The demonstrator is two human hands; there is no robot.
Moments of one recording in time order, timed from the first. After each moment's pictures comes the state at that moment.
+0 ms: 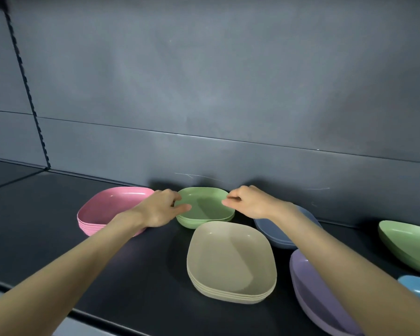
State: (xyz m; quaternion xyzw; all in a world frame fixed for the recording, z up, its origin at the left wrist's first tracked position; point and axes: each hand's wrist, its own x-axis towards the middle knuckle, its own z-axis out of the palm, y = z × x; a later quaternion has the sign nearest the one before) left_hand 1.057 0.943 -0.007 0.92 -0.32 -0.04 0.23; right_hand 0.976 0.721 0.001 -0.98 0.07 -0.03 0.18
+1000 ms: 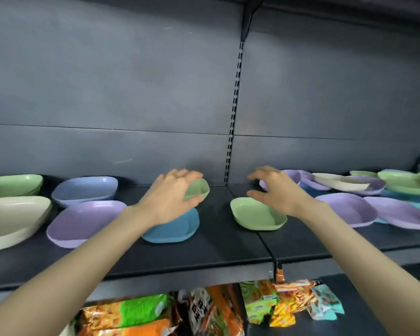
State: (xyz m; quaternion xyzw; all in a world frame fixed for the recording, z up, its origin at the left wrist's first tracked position) left_hand 0.689 0.674 0.019 0.76 -0.60 0.15 0.20; right_hand 0.502 0.509 0.040 -0.94 0.27 -0.20 0.03
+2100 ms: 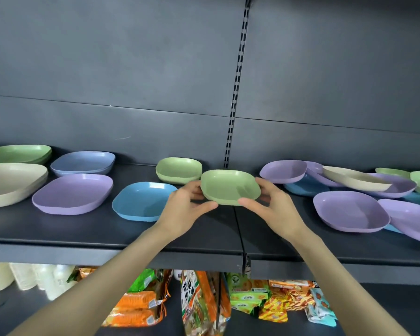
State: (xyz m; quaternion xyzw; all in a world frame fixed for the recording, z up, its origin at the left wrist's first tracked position) left_hand 0.618 0.611 -0.050 0.72 -0.43 -0.05 0.54; right_hand 0.467 0.455 -0.035 -0.86 0.17 -0.31 0.38
